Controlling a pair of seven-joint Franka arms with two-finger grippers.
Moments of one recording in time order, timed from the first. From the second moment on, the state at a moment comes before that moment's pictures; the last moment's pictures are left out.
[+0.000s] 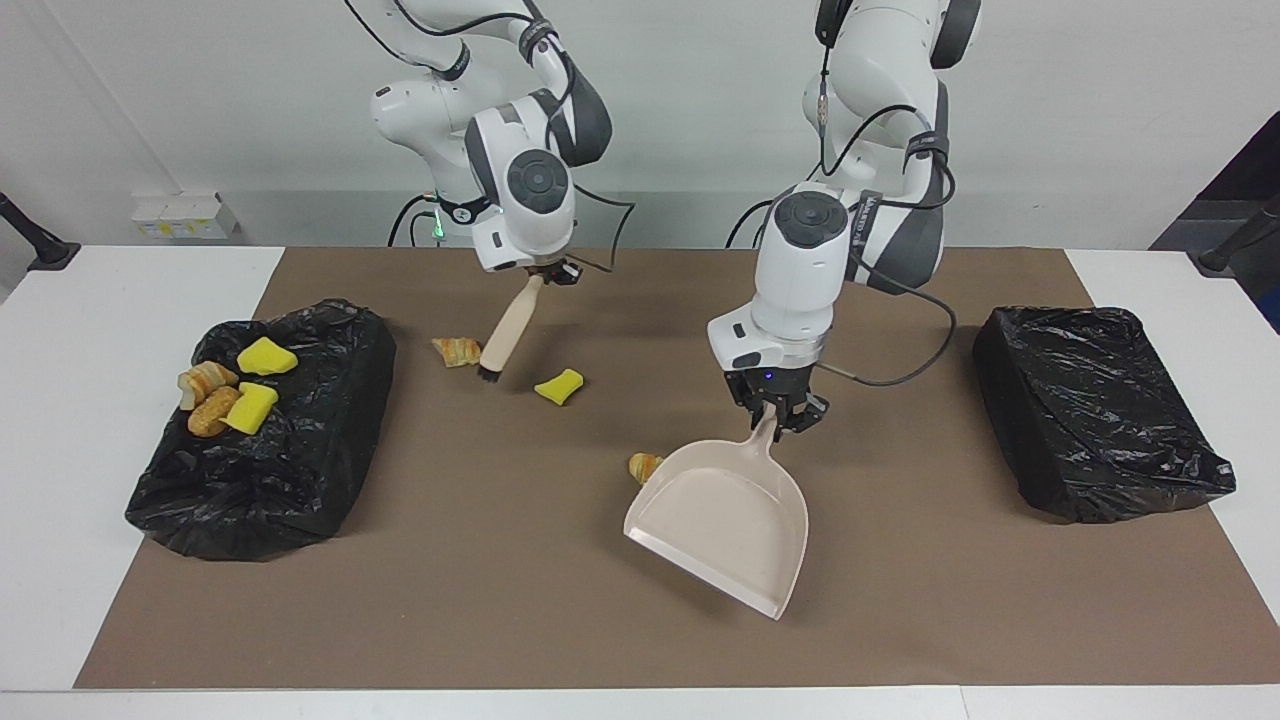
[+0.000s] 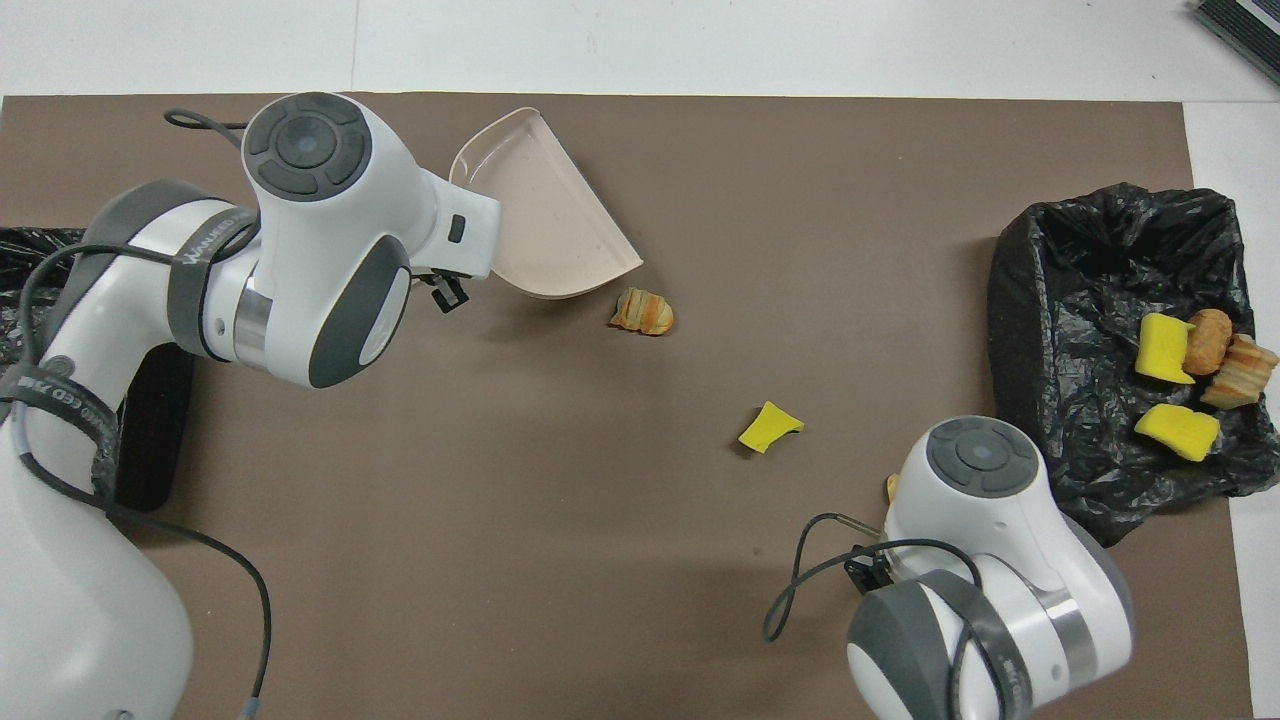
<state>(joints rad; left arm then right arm) -0.41 0.38 0.05 -1.54 0.07 2.01 0.74 0.32 -0.22 0.01 -2.44 0.02 1.70 0.93</state>
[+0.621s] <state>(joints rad) -0.32 0.39 0.05 -1.60 0.13 2.04 1.26 0.29 -0.28 0.02 -2.62 0.02 2.02 0.85</state>
